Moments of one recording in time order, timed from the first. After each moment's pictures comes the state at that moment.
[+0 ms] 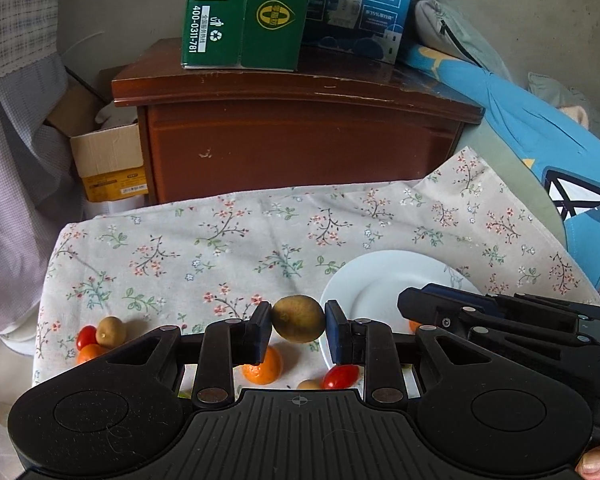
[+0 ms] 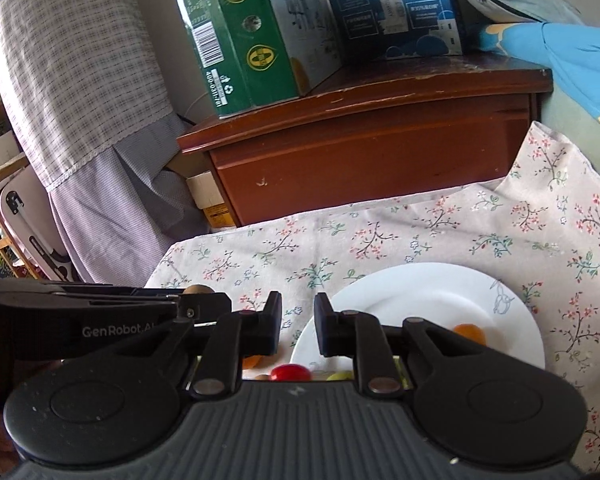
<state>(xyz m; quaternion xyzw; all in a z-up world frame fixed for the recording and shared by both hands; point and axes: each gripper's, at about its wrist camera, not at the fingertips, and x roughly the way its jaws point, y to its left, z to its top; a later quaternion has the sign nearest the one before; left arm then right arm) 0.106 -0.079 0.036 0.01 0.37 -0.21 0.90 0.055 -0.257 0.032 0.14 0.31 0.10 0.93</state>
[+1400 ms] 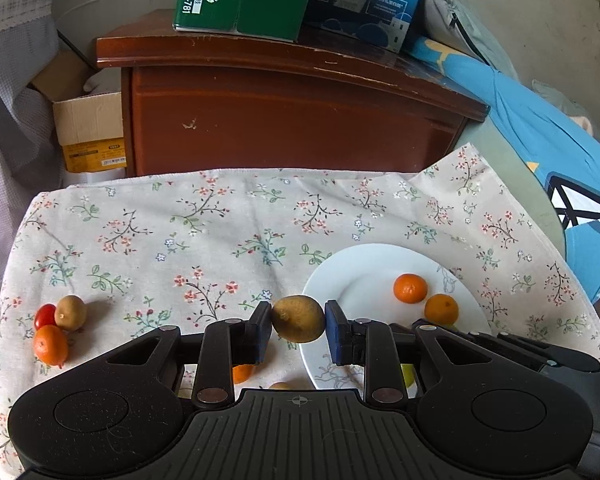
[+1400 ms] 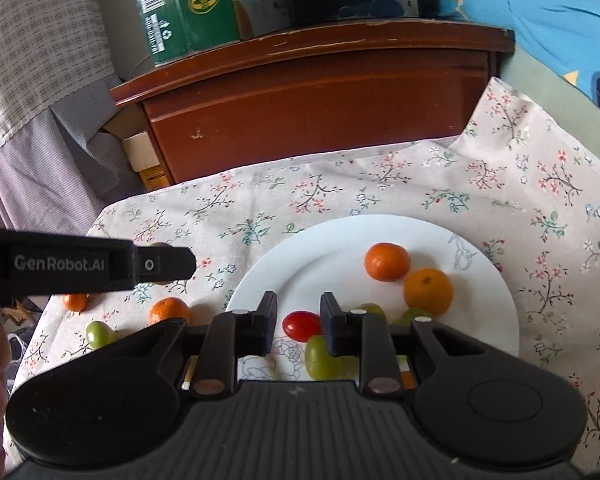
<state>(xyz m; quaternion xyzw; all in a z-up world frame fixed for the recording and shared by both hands) 0.119 -0.090 0.014 -0.03 0.40 -0.22 0.89 0.060 -0.253 0.001 0.11 0.36 0.02 0.93</state>
